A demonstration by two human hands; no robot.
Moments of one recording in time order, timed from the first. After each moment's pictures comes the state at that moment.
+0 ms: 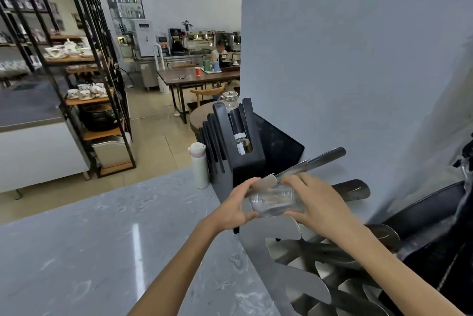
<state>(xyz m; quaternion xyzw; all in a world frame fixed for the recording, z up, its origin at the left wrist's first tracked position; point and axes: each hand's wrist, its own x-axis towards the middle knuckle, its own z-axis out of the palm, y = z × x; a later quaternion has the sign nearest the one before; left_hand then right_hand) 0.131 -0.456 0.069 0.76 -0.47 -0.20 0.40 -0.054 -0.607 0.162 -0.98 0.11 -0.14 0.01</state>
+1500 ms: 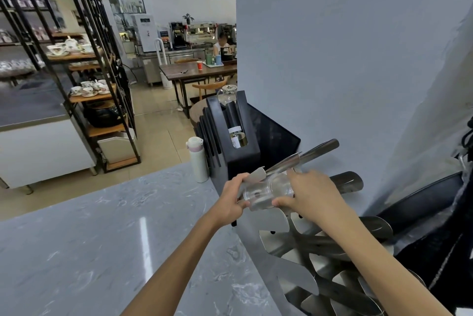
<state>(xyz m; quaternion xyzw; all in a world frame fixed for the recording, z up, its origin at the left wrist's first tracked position) 0.126 -0.470 0.054 0.79 -0.40 -0.18 0.43 -0.047 -0.602 0.181 -0.98 0.20 -0.06 -0.01</state>
